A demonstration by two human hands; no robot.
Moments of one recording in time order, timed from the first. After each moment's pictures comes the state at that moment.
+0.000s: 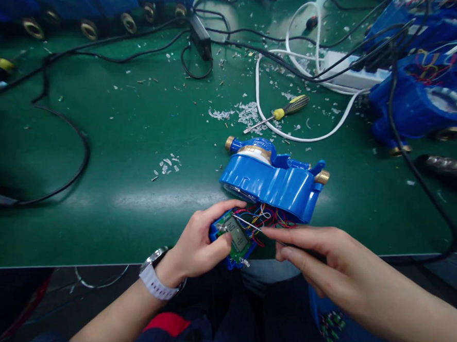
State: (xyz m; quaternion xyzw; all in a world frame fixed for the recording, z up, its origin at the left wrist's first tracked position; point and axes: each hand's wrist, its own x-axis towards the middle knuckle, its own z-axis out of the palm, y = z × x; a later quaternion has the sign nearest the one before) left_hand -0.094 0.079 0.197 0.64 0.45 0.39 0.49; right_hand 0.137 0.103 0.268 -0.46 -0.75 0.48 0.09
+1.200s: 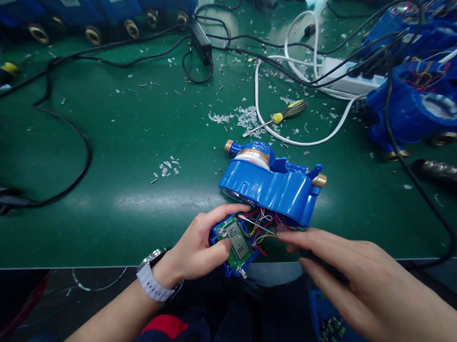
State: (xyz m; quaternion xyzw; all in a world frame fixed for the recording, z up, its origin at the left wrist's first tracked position) left_hand -0.096 0.081 0.197 0.60 0.42 0.36 0.58; right_hand 0.157 0.099 0.276 -0.37 -0.87 0.29 0.12
